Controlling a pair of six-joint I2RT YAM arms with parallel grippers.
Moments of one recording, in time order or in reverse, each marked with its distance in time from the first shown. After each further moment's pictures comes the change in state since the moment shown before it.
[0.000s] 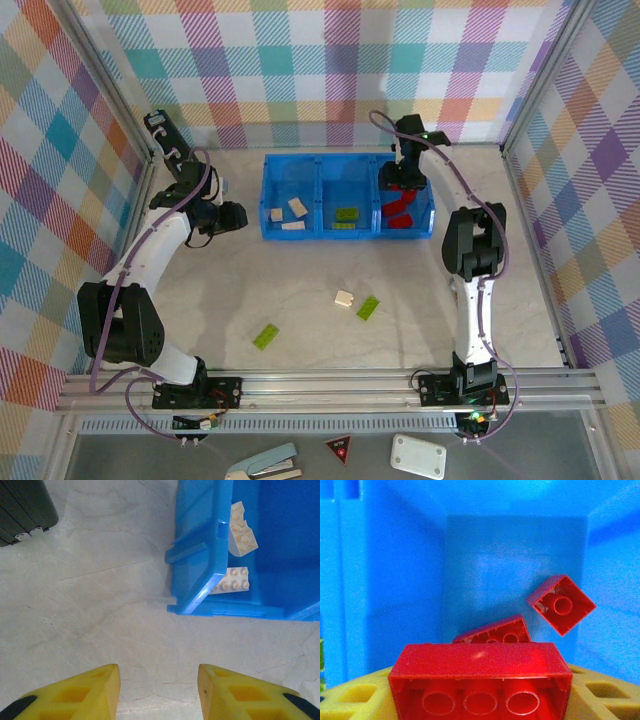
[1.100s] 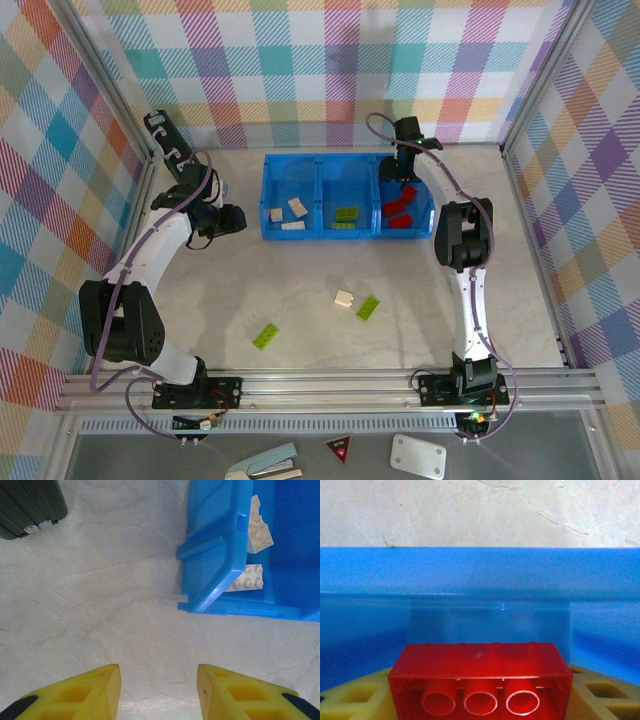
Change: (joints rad) left arm 0.000 0.006 -0.016 0.002 -0.026 0.000; right arm -0.018 0.166 0.095 0.215 0.087 -0.023
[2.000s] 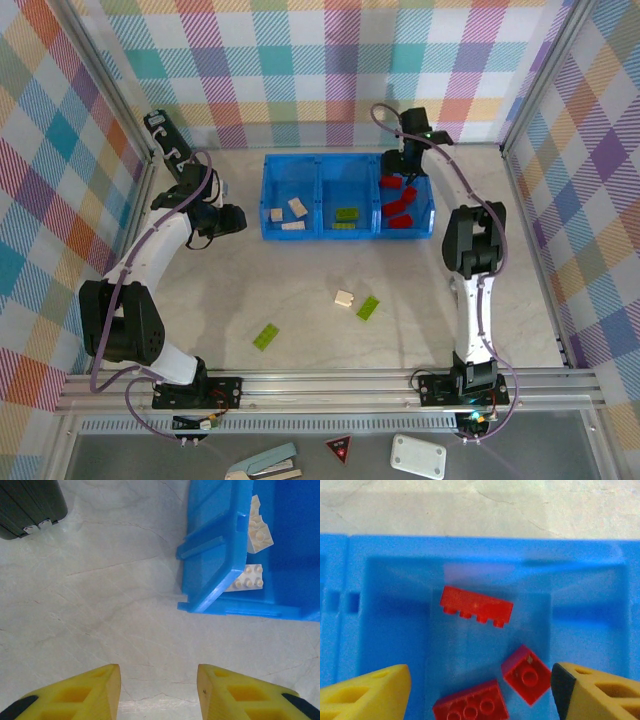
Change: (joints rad) left arm 0.000 0.000 0.000 0.000 0.001 0.000; right arm -0.002 -0.167 -0.091 -0.048 -0.027 -0.021
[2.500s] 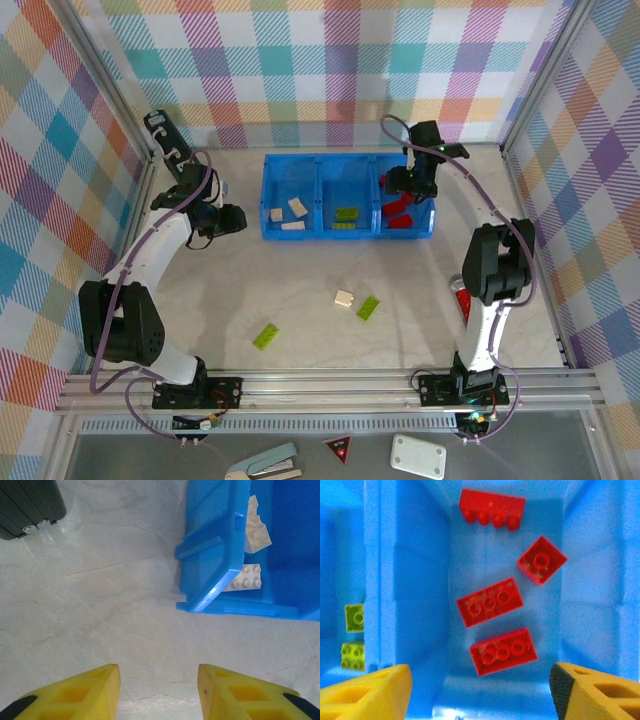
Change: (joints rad) left arm 0.000 -0.002 0.000 0.000 0.004 0.000; right arm 0.030 -0.320 -0.380 -0.032 -0.086 0.091
